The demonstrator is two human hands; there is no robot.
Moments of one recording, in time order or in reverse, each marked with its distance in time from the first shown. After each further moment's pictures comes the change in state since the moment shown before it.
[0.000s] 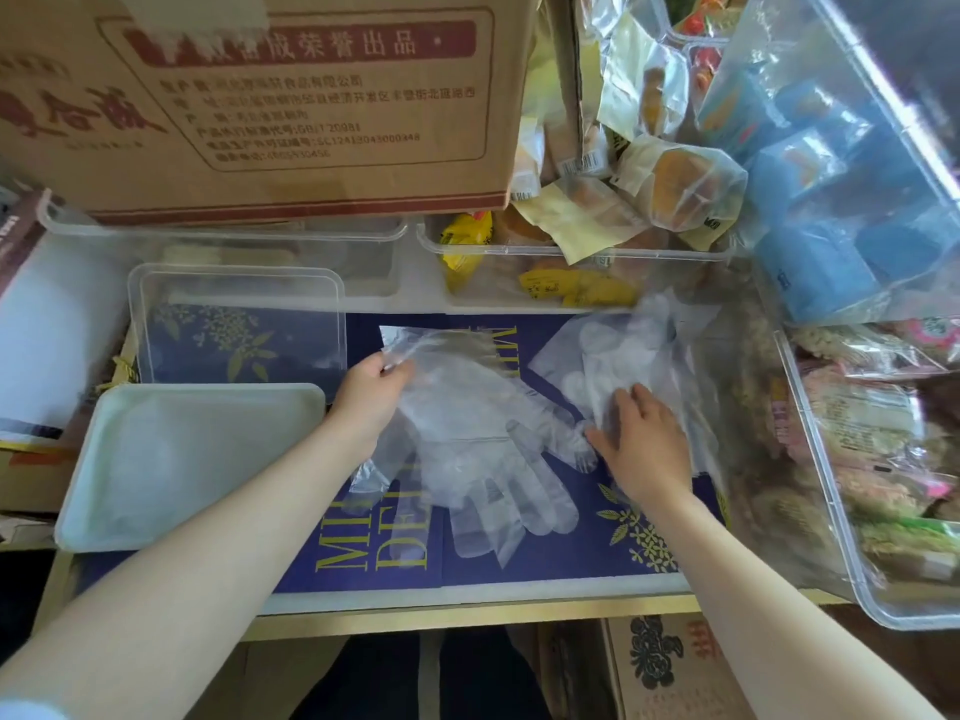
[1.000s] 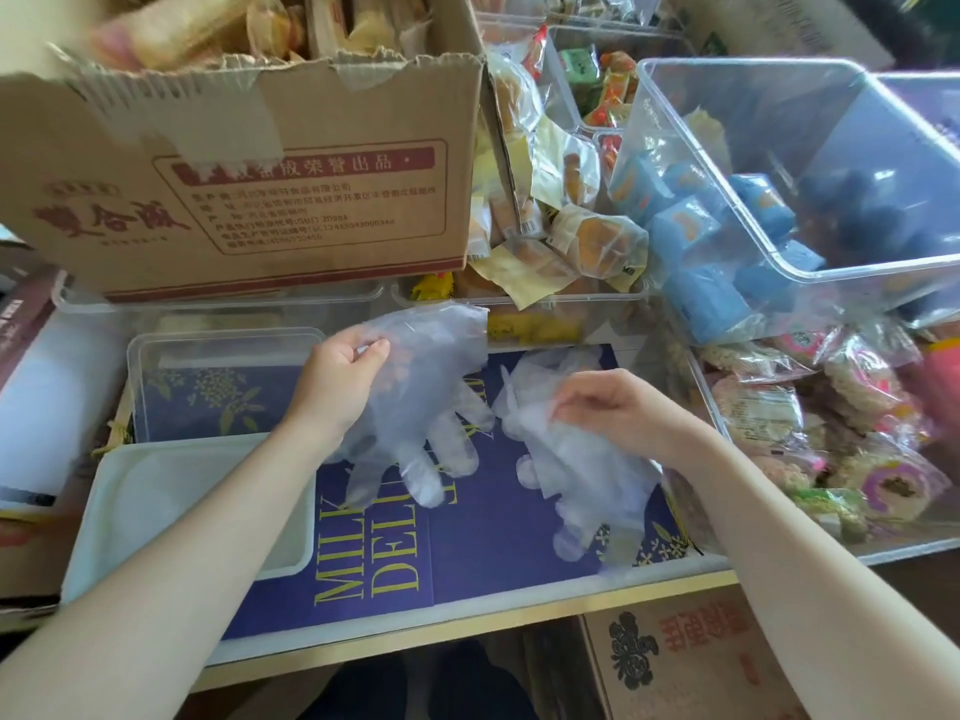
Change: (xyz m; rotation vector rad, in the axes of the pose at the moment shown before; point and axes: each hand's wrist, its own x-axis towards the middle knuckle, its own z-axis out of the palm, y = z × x) left_hand -0.040 0.077 -0.034 -0.009 -0.044 0.447; right_hand -0.045 -0.038 -0.144 0.663 -0.194 -0.452
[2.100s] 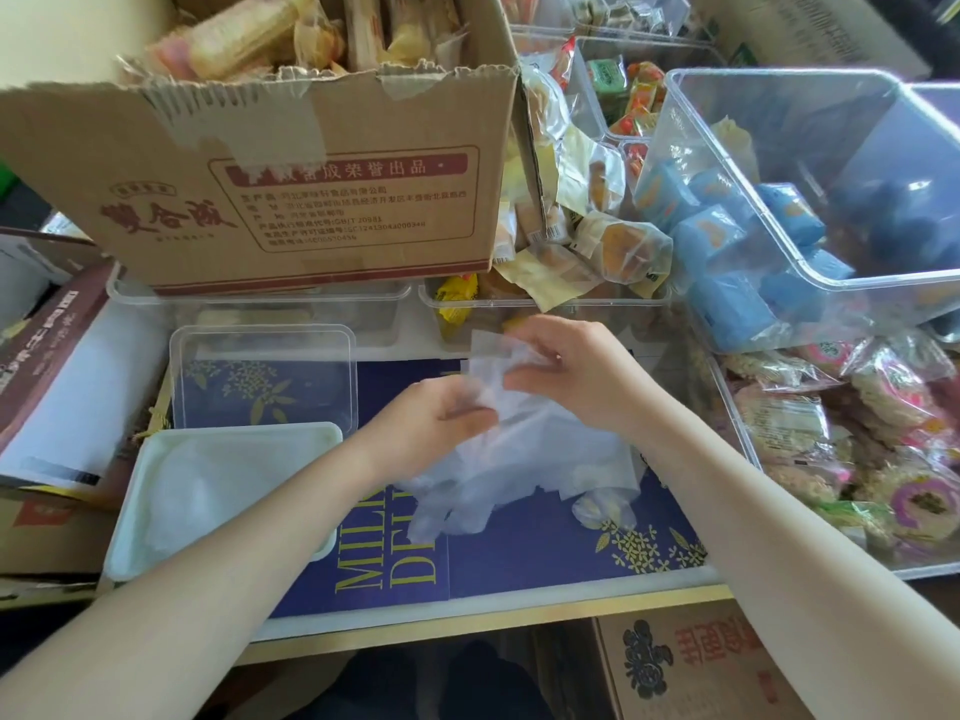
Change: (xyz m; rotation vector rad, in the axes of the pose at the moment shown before) left_hand -0.049 0.028 0.016 0.097 -0.592 0.096; right_hand 0.025 -0.067 0.016 -0.227 0.168 -0.201
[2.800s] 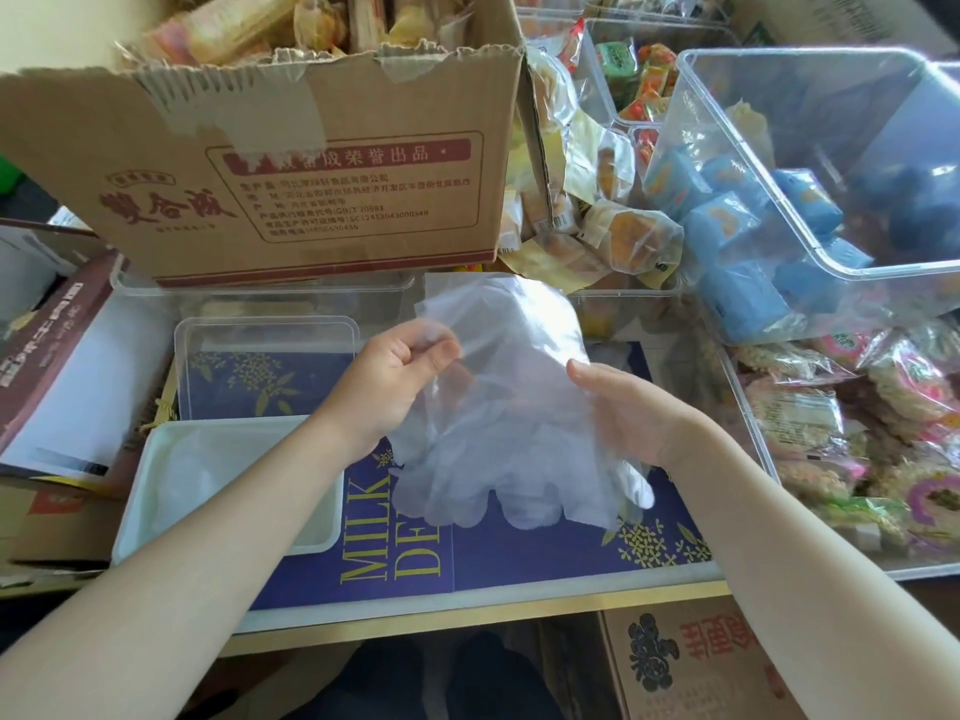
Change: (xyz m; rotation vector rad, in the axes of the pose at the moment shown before) left_hand 0.001 0.008 -0.022 -0.172 0.290 0.092; right_hand -0.023 0.058 0.012 1.138 -0.430 0.420
